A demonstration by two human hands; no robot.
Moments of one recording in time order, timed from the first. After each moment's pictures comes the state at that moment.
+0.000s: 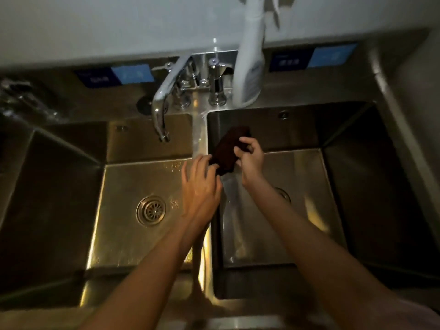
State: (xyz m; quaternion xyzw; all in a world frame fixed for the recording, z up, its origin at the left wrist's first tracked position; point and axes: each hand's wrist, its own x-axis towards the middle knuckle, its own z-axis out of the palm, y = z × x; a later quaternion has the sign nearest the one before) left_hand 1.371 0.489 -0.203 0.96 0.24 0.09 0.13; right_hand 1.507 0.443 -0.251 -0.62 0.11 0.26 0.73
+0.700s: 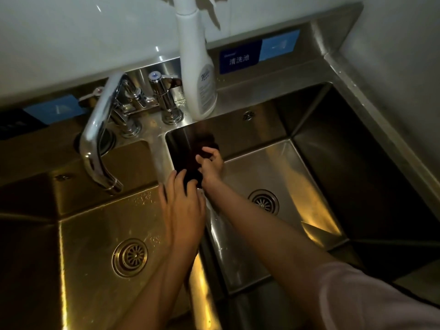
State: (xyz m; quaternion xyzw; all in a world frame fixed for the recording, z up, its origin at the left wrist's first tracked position) left_hand 1.405 0.506 -0.234 0.97 0.22 0.07 0.12; right_hand 1.537 0.510 -0.309 -0.57 0.27 0.23 0.74
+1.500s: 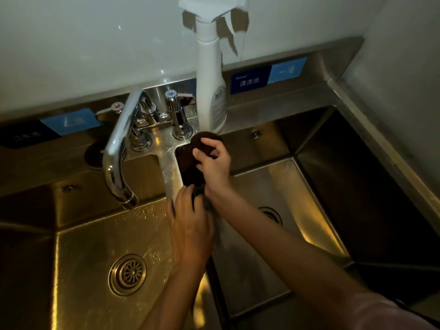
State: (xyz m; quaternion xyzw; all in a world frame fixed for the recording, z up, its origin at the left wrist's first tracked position) left_hand 1.406 0.507 -0.238 0.96 0.21 0.11 0.13; right_hand 1.535 0.506 -0.231 -0.60 0.11 0.19 0.77
